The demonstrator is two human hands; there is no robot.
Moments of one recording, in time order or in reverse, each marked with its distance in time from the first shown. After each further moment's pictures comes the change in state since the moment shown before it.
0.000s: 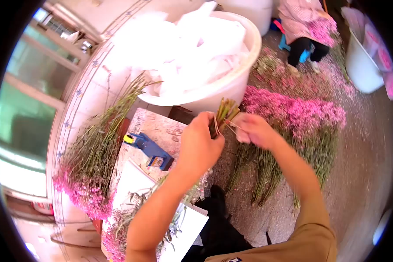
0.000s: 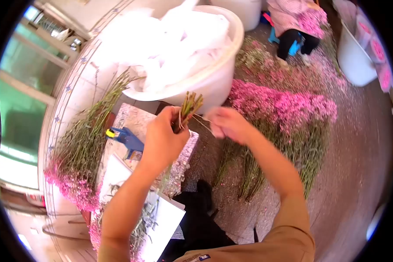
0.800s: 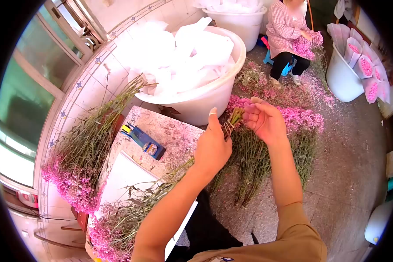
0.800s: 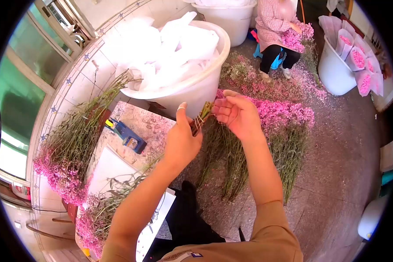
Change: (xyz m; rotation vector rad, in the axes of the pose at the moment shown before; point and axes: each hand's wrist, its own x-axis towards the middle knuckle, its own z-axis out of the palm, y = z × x) left_hand -0.063 0.044 0.025 -0.026 0.037 -0.004; right_hand -0.075 -0.091 0.096 0.237 0.480 -0.260
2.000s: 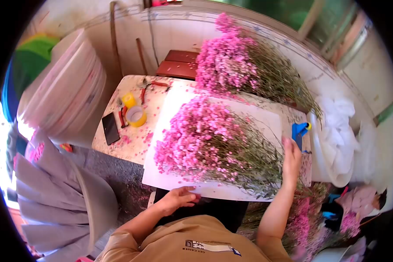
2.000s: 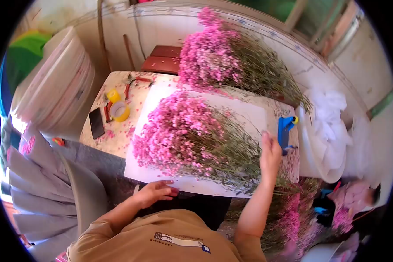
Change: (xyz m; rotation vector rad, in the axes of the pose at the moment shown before) left_hand -0.584 -0.155 -0.130 -1.508 0.574 -0.896; right_hand -0.132 0.326 0.276 -1.208 -0.687 -0.184
